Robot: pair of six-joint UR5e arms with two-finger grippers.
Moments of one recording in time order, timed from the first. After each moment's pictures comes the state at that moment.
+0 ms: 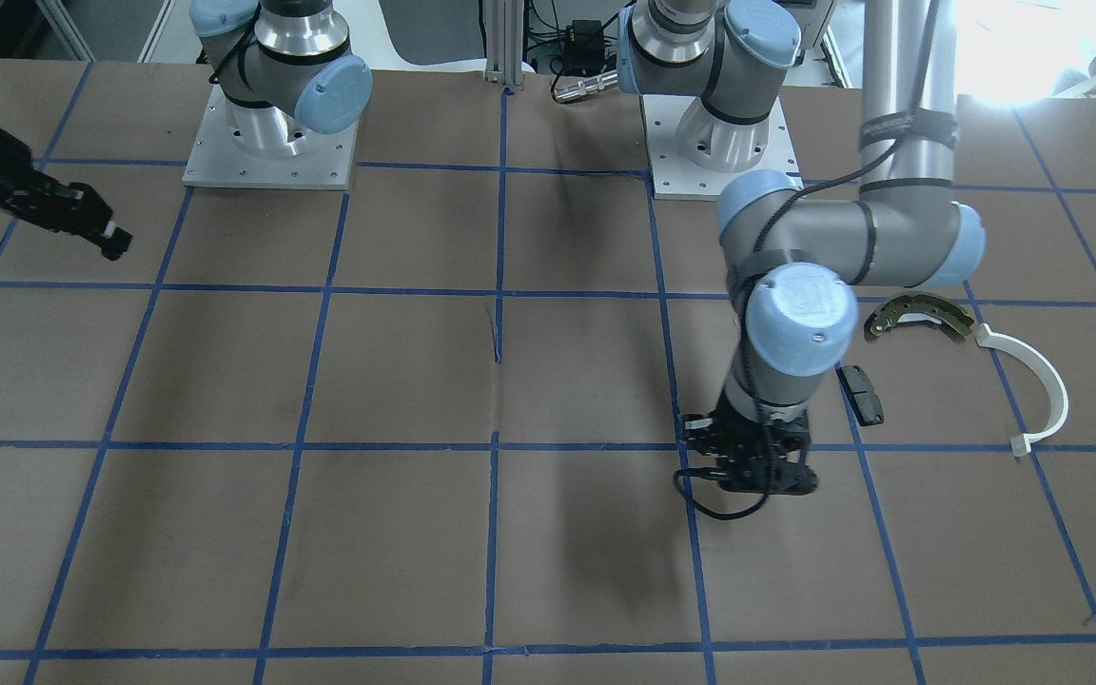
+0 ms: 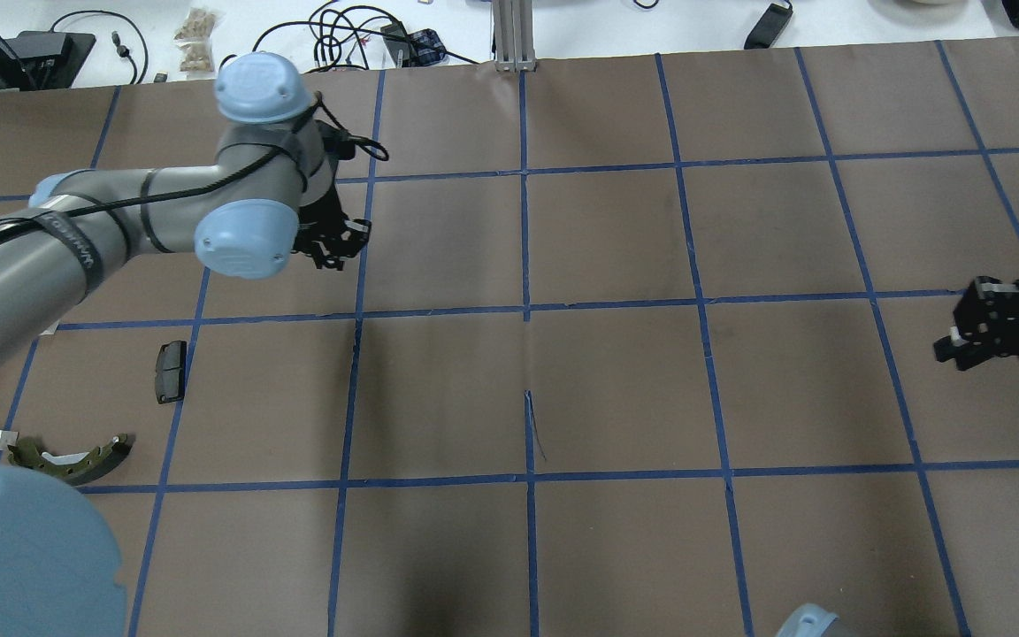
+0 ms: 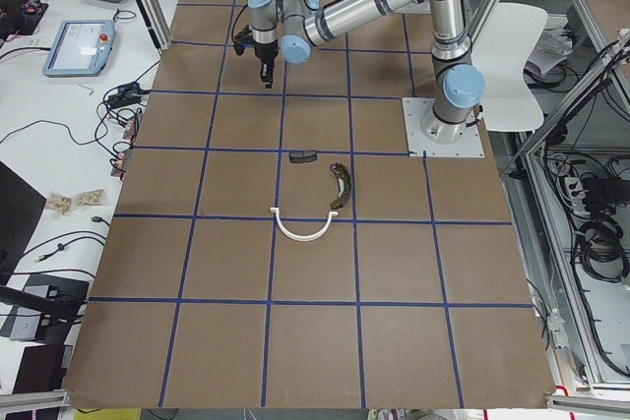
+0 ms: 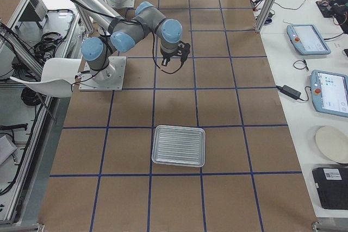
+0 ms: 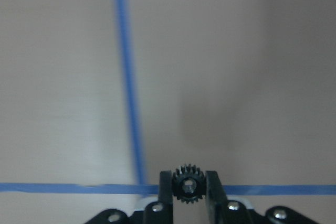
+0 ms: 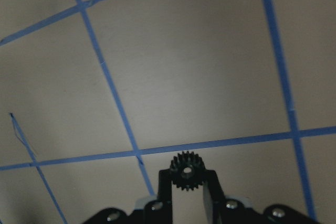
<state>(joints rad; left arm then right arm) -1.50 -1.96 -1.77 -0.95 1.70 0.18 0.99 -1.72 2.02 -1.59 -1.30 -0.31</state>
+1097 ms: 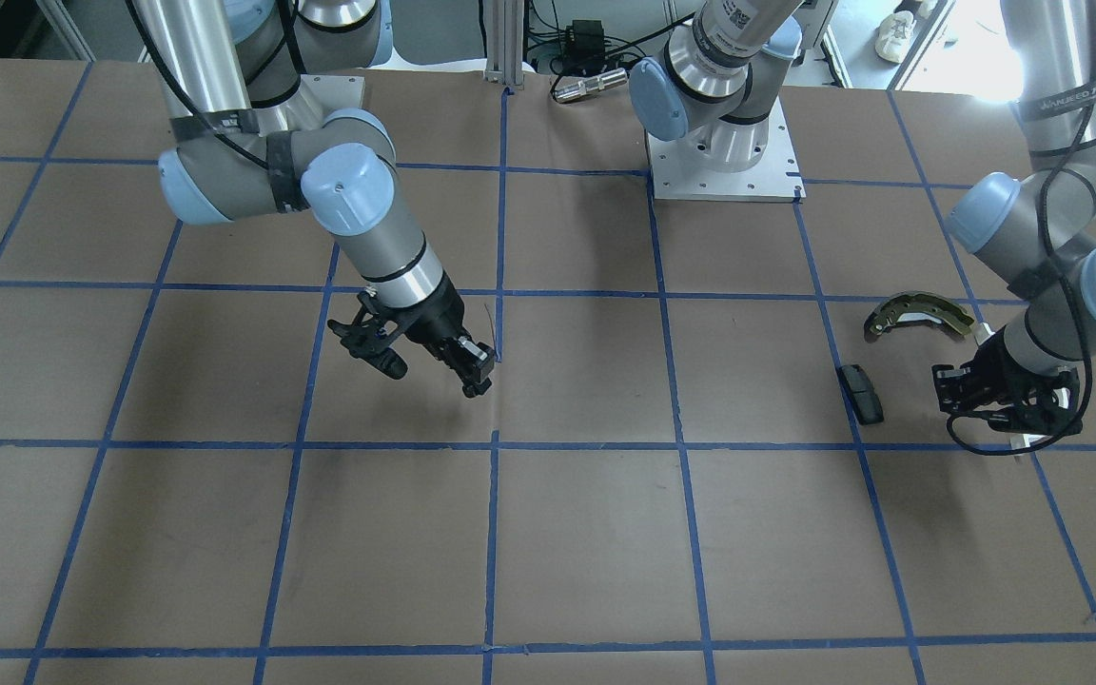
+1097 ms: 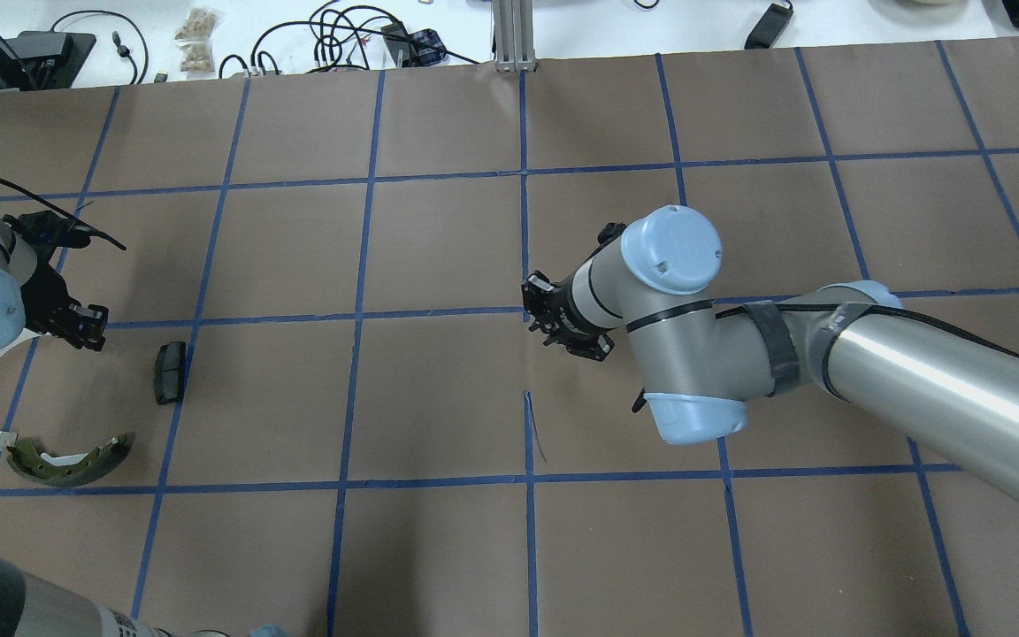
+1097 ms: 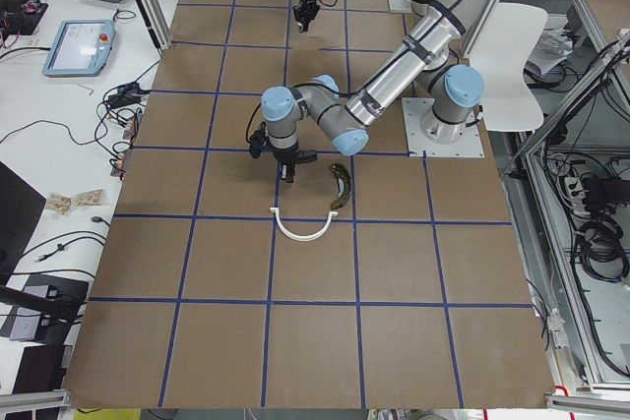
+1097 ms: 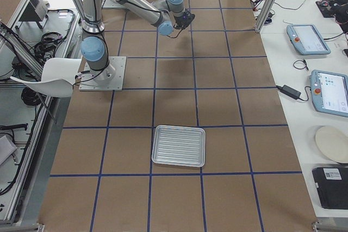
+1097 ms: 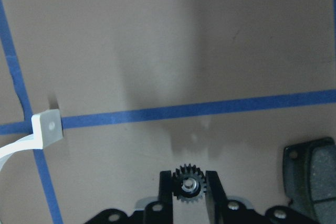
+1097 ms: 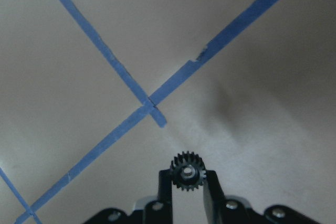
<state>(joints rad) -0.98 -1.94 -1.91 -0.86 1.68 0.71 1.84 -1.23 2.07 -2.71 -1.27 1.02</state>
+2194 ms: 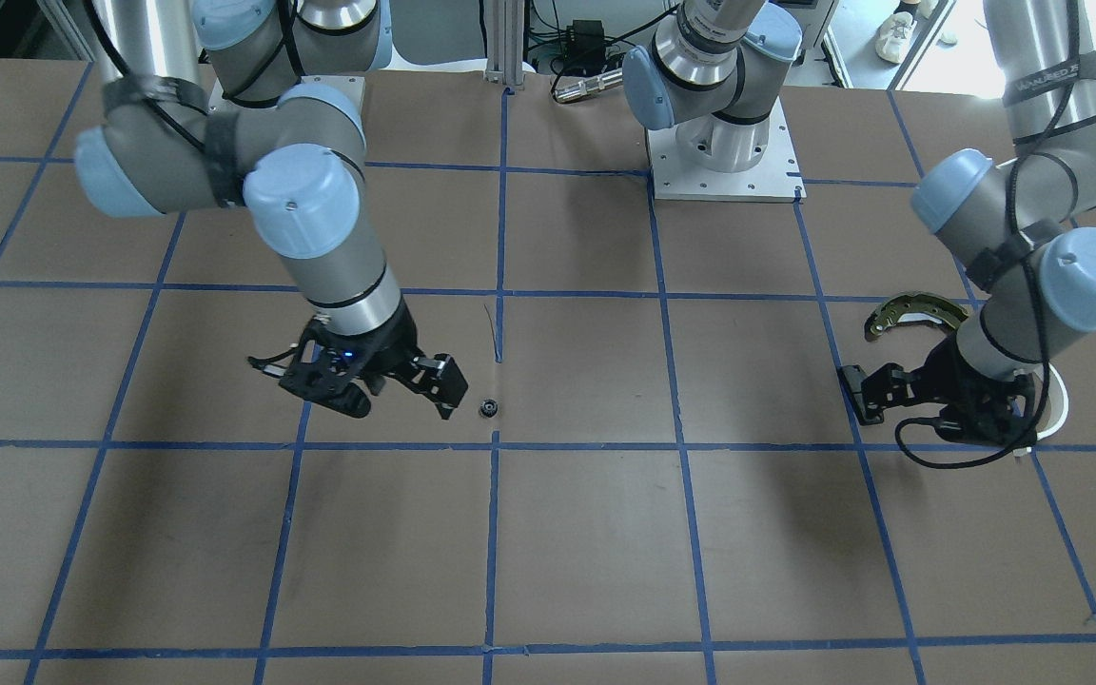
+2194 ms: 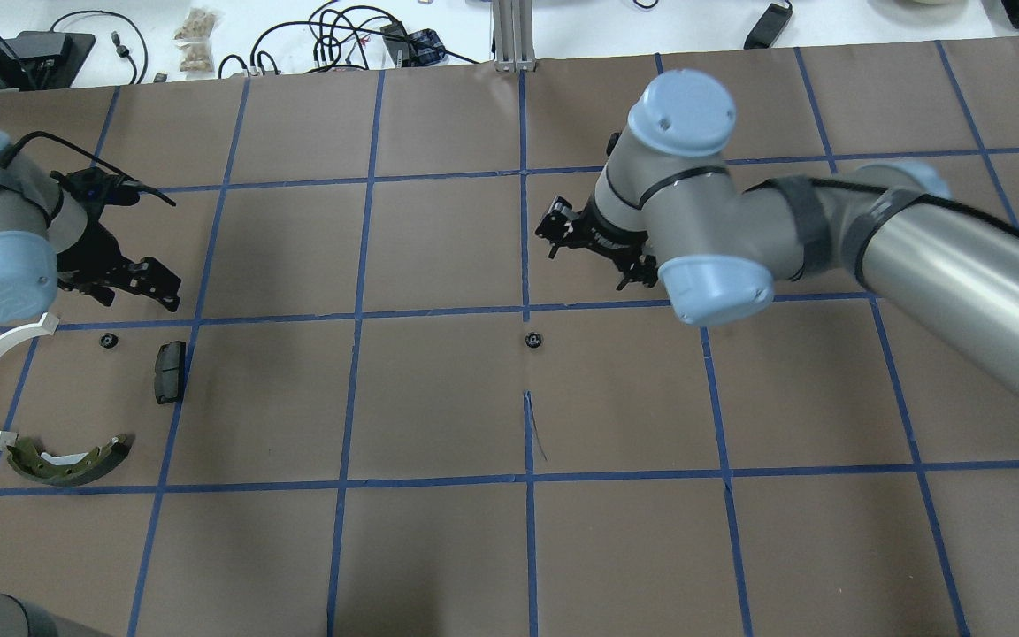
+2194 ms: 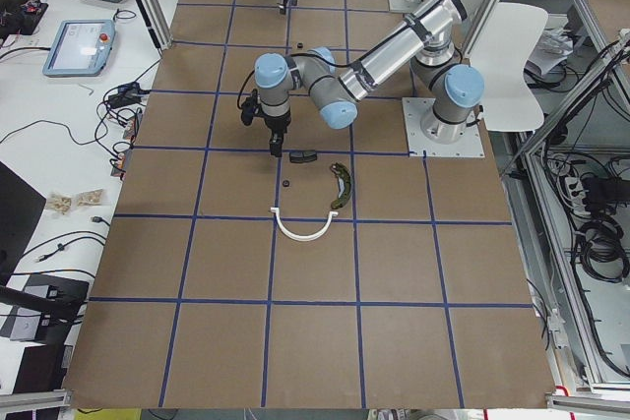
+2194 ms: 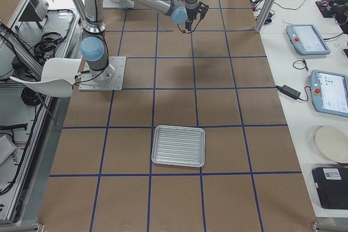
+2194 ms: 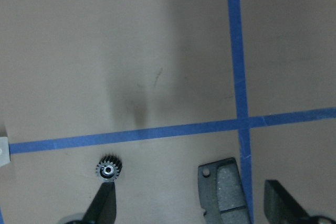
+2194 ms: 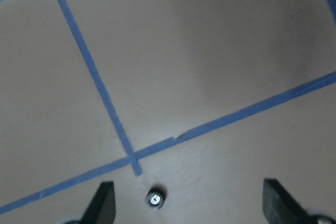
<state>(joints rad) -1.17 -1.87 -1.88 -0.97 1.61 0.53 1.73 -1.31 1.77 -2.13 -1.45 0.54</state>
